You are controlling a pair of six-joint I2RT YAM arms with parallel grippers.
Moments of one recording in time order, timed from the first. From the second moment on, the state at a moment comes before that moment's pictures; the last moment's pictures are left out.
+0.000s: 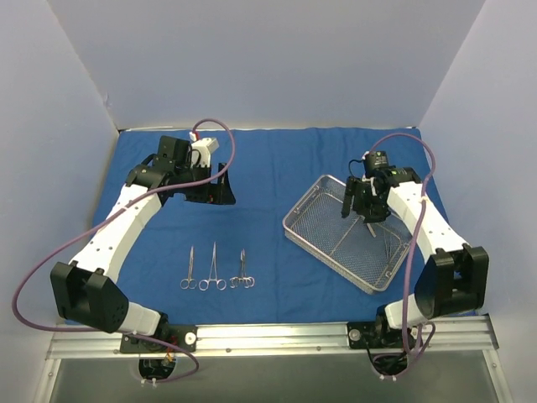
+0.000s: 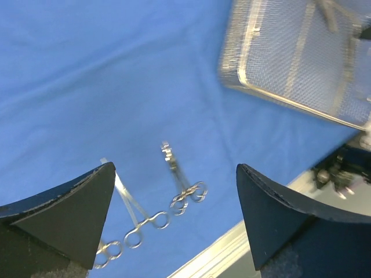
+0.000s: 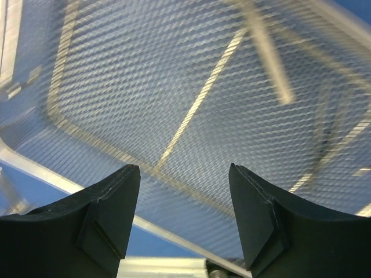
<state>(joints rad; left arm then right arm) -0.32 1.44 1.38 -0.80 0.38 -0.21 0.15 1.44 1.17 -0.90 -0.04 0.37</state>
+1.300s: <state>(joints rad) -0.24 1.42 1.28 -0.62 0.76 -0.26 0.09 1.78 1.09 -0.55 0.20 0.21</state>
